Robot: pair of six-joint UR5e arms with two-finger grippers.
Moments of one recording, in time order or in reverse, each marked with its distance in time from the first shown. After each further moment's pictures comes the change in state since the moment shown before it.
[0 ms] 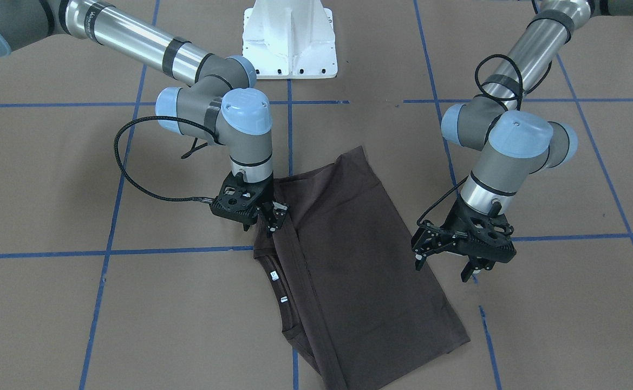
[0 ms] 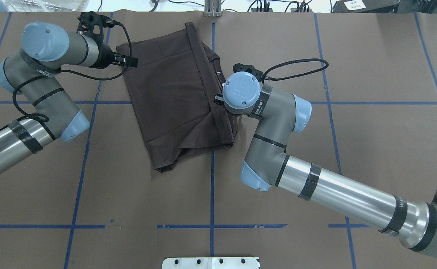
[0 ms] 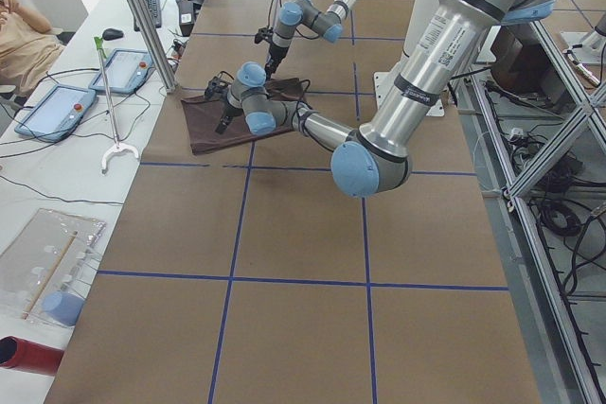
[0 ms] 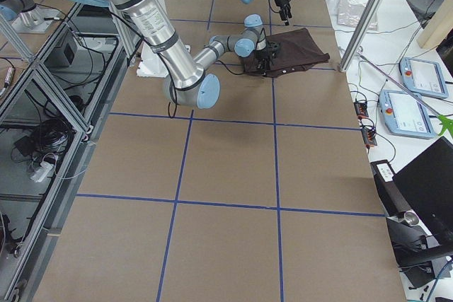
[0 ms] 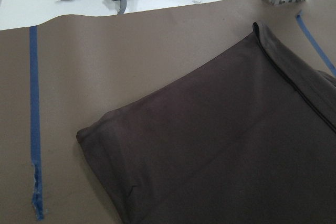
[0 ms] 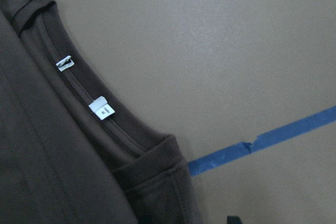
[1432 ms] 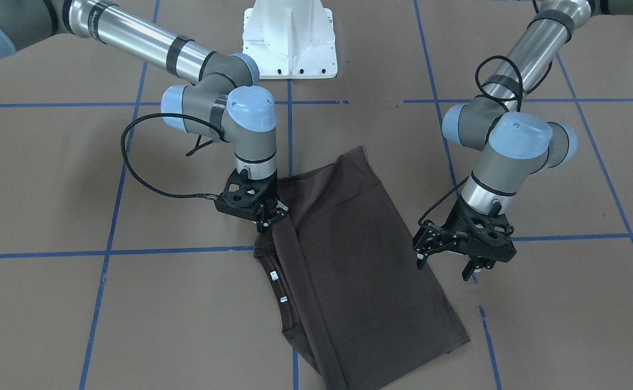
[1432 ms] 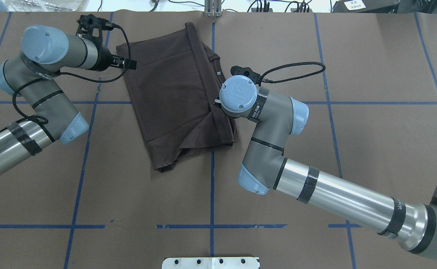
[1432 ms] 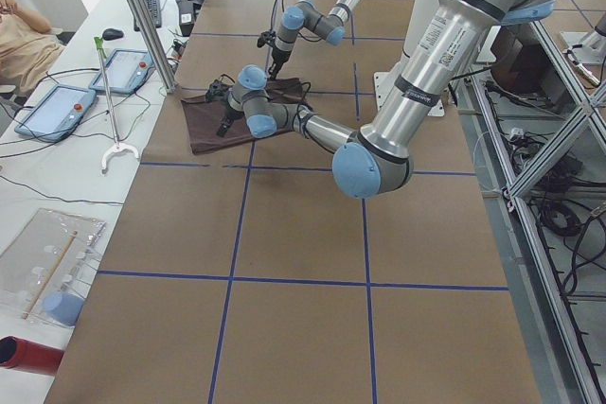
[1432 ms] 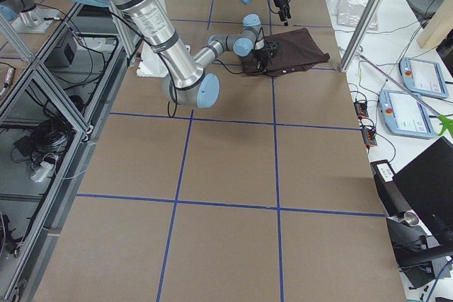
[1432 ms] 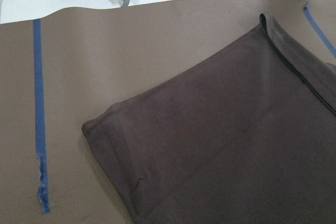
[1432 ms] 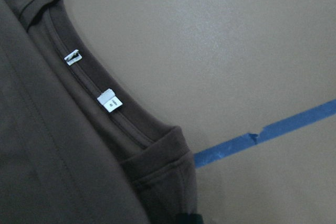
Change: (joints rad) left arm 0.005 0.009 0.001 -0.003 0.002 -0.001; right arm -0.009 -0.001 0.020 -0.006 -0.015 0.014
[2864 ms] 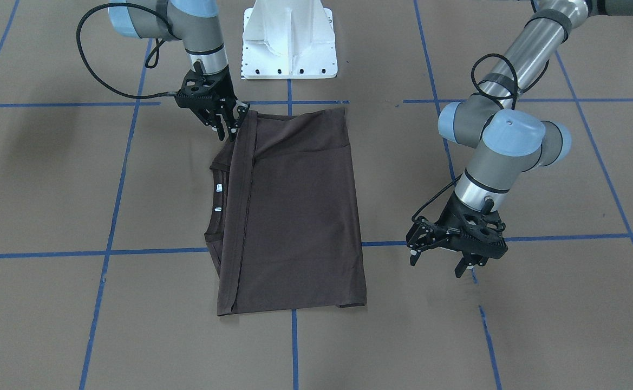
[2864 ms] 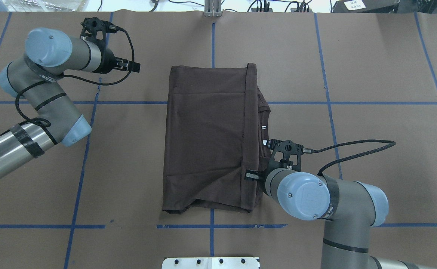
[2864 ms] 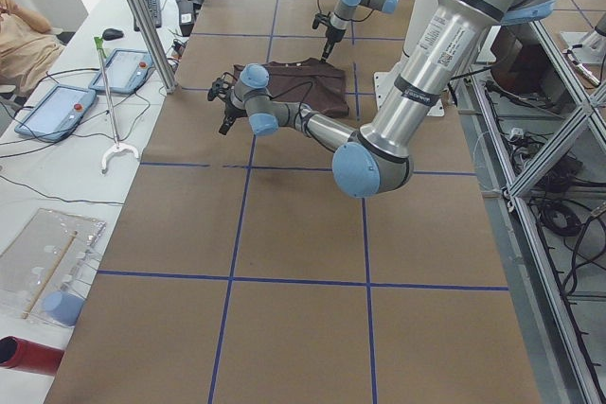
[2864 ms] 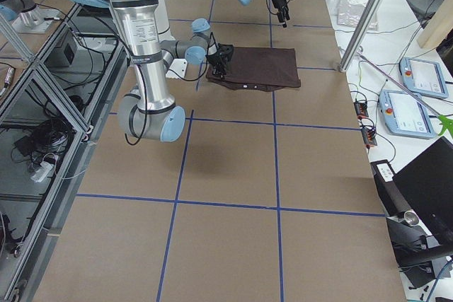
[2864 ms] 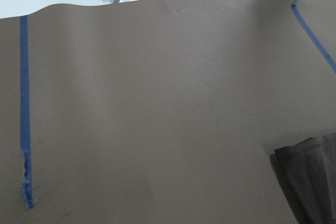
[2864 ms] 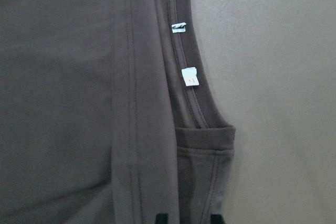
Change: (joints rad) left arm 0.014 -0.002 -0.007 0.000 -0.001 -0.003; right arm -0.287 -0.451 0.625 -0.117 -0.165 0.012
